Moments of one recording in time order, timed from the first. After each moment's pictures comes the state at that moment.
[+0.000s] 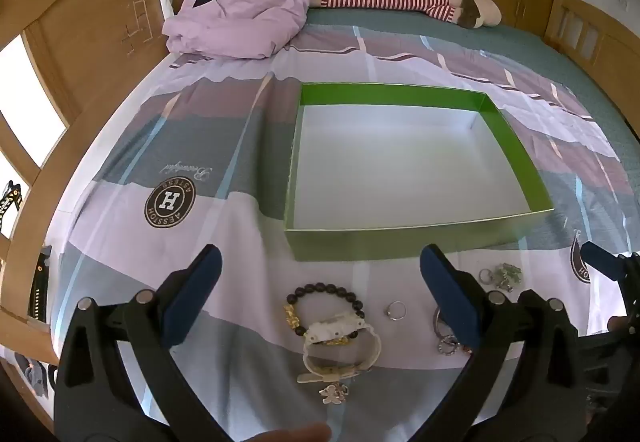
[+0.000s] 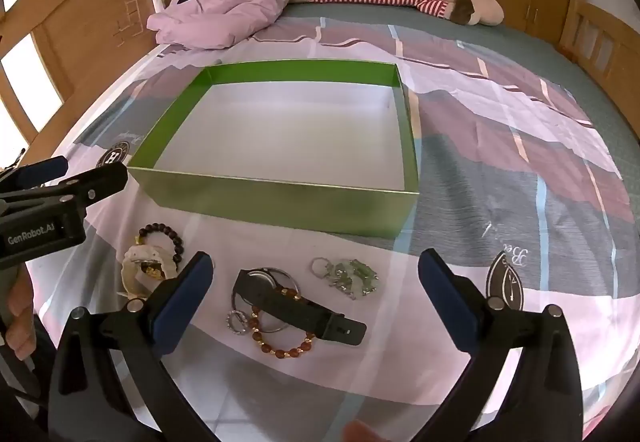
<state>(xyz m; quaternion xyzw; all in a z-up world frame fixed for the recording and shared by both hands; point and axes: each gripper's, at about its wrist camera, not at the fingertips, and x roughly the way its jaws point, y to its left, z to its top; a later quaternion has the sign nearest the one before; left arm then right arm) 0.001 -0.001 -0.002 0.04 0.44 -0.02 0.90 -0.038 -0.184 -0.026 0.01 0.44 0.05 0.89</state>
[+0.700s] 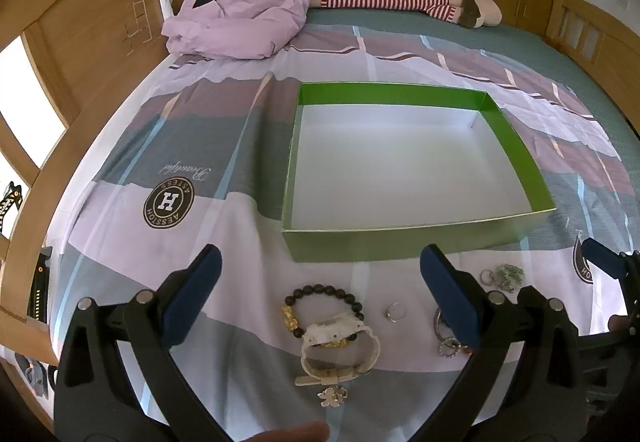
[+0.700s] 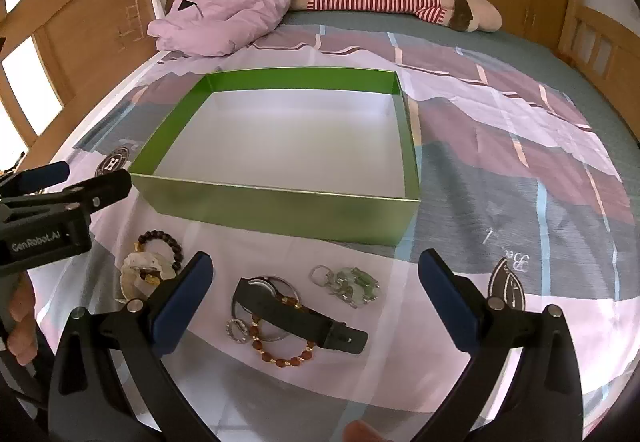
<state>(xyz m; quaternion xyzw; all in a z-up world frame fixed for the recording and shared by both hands) 0.002 -0.001 -0.005 0.04 0.44 -0.02 0.90 -0.035 -0.184 -0.024 0.01 0.43 0.05 0.90</state>
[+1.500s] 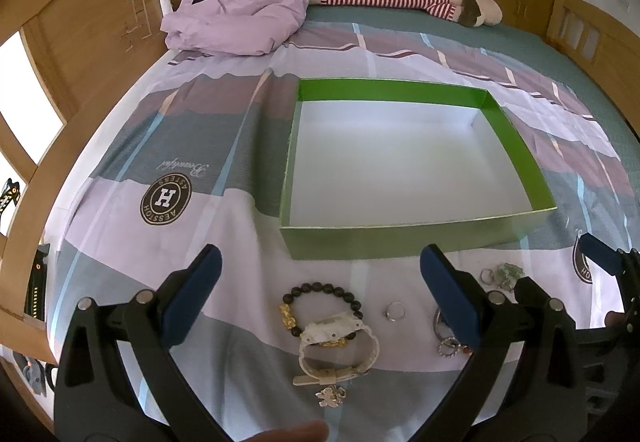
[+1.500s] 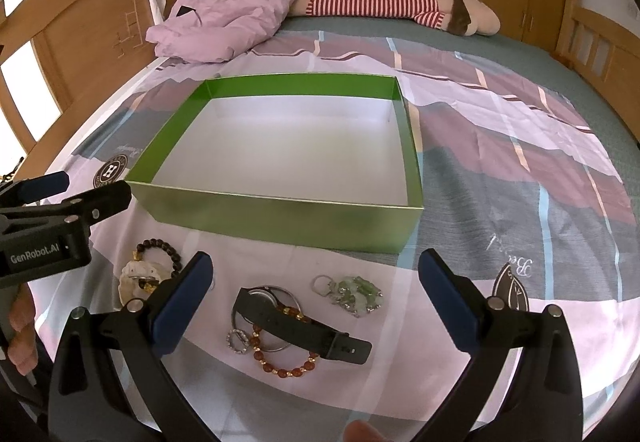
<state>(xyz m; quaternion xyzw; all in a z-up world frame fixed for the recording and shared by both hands) 0.002 -0.002 -0.006 0.03 0.44 -0.02 0.90 -0.032 -0.182 -0.027 0.01 0.42 0.05 0.91</state>
